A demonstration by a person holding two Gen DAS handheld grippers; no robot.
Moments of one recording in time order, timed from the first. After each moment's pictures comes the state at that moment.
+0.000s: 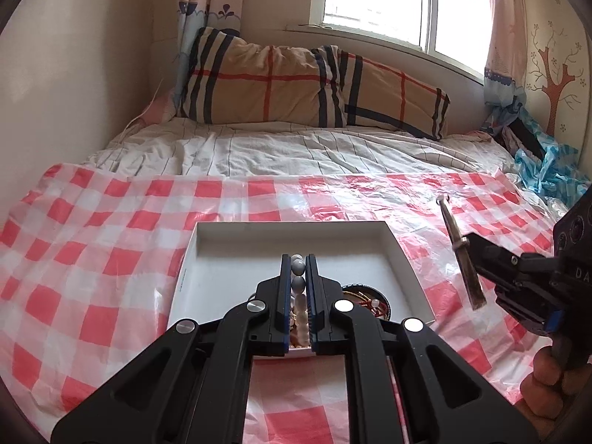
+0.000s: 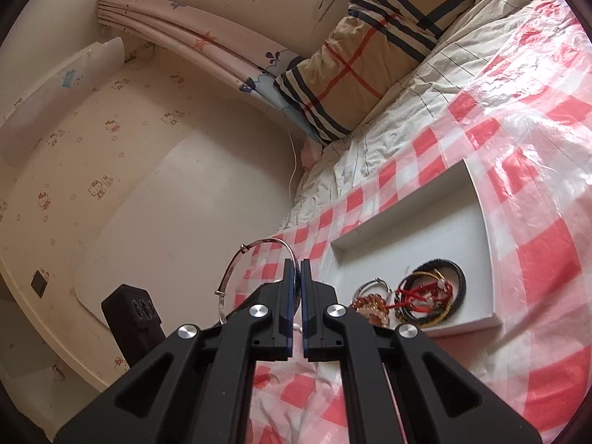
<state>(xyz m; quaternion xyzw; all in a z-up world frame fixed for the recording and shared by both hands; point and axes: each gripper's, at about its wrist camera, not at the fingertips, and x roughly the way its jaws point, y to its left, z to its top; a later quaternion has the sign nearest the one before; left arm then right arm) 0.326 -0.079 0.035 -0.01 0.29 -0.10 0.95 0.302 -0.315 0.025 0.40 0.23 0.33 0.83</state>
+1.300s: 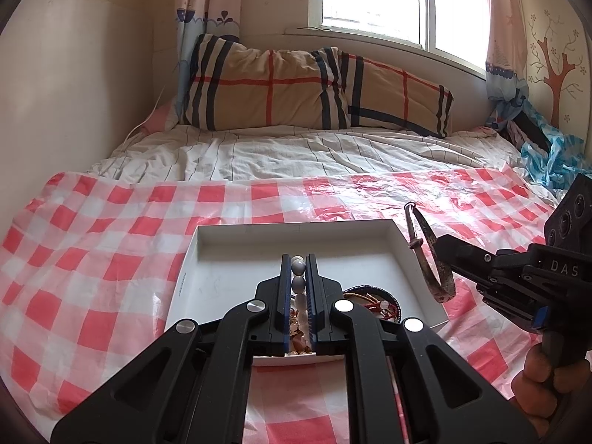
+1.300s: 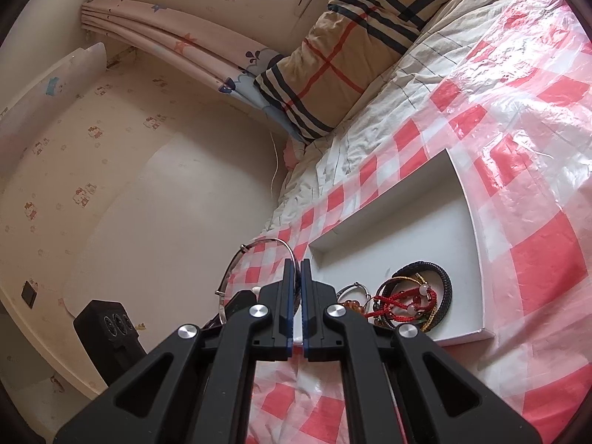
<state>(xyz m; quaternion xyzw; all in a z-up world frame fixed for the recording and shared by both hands) 0.328 -0.090 0.021 0.01 0.28 -0.09 0.96 0.317 -0.316 -0.001 0.41 0.25 0.30 0.83</state>
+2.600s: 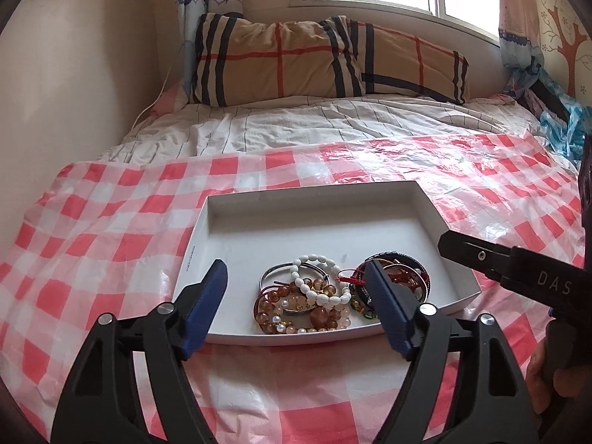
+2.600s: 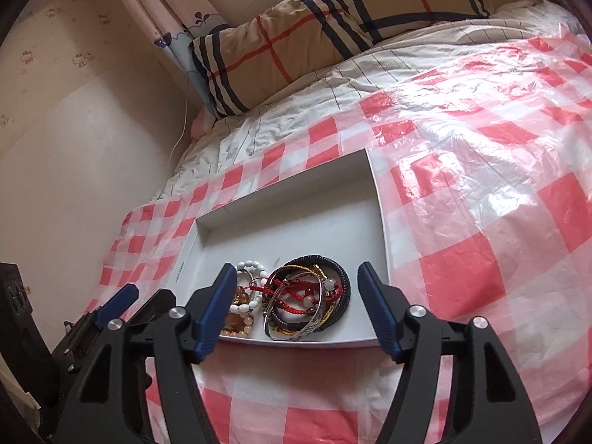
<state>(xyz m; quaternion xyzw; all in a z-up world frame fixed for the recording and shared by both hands) 0.335 -0.099 -0.005 0.05 0.32 -0.05 0.94 0.326 -0.293 -0.008 0.24 0.33 0.12 0.91</state>
